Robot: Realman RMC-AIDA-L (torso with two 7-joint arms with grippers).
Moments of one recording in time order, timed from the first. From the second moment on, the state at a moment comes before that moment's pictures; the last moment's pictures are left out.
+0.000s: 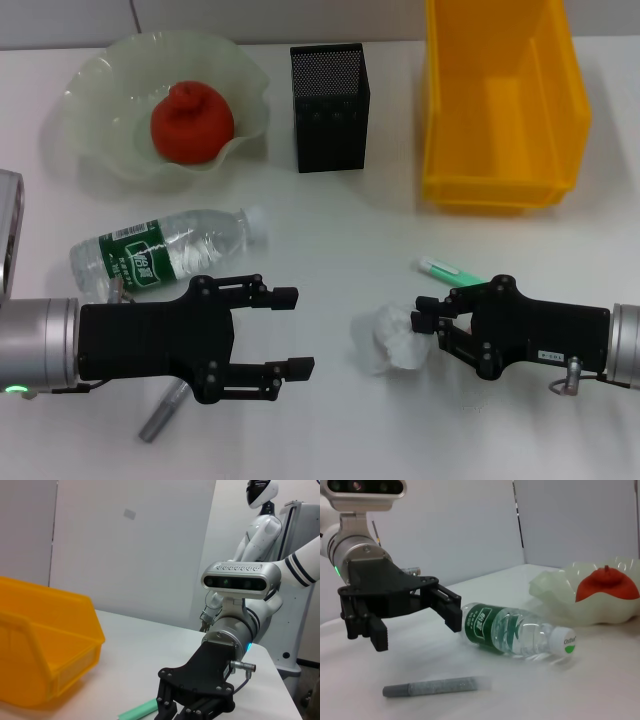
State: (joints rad) left arm -0.33 -2.07 1.13 0.70 1.72 1.65 -1.18; right arm 0.44 2.09 -0.77 -0.33 -1.92 -1.46 0.93
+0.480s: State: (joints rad) left arm -0.33 -2.07 1.13 0.70 1.72 1.64 -1.18; right arm 0.42 2.08 -0.76 -0.38 -1.87 -1.53 0.93
